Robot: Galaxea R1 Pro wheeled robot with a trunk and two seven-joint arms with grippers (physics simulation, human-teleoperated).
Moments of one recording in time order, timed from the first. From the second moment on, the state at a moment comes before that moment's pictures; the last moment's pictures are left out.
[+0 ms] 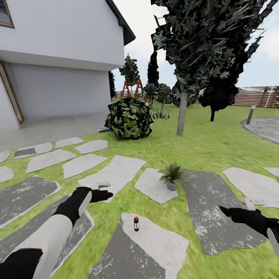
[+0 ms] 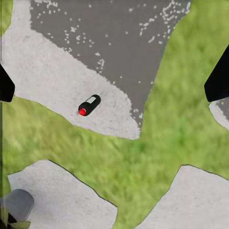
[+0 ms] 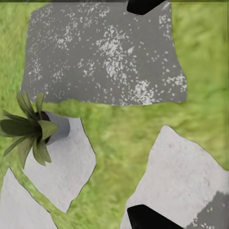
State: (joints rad) left arm -0.84 0.02 -0.02 -0.55 0.11 0.61 -0.15; right arm -0.20 -0.32 -0.32 -1.58 -0.06 0.80 0.35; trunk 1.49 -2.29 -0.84
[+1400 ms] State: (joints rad) left arm -0.84 0.02 -0.02 -0.55 0.11 0.61 -0.15; right arm -0.20 -0.32 -0.32 -1.58 -0.06 0.80 0.35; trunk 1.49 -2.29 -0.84
